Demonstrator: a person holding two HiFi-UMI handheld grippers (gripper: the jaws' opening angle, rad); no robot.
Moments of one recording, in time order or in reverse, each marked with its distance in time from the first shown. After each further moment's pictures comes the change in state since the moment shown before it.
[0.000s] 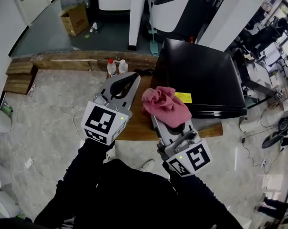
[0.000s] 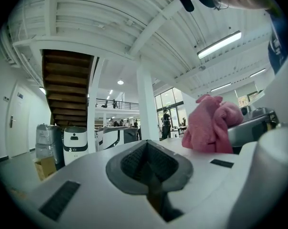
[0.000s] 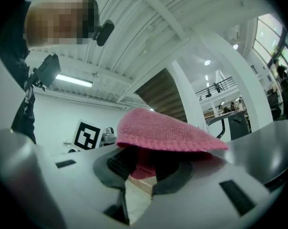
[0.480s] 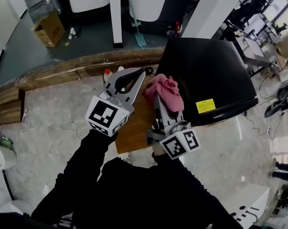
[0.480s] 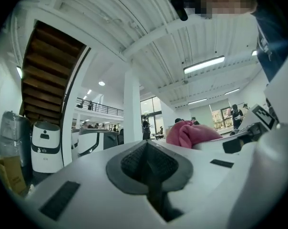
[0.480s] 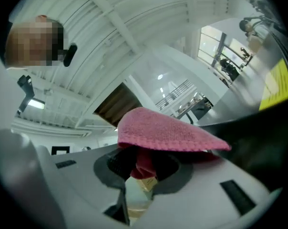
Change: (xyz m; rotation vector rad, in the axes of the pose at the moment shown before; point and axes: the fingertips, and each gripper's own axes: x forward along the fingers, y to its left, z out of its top) left arm 0.063 0.134 -0.065 -0.032 -0.113 -0.334; right arm 0.157 -0.072 -0.090 0.338 -0.256 -0.453
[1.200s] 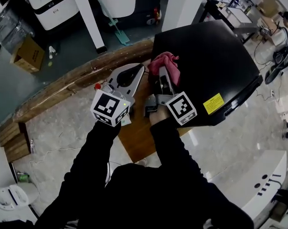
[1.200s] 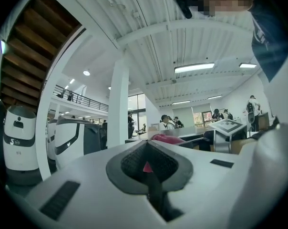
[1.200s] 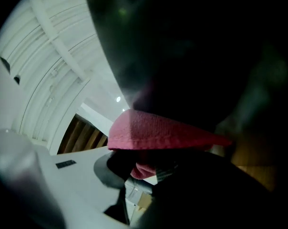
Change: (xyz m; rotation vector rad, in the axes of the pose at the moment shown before) left arm 0.094 0.044 -0.078 -0.048 0.028 -0.249; right arm 0.087 -0.168 -0.026 0.473 -0.277 -0.359
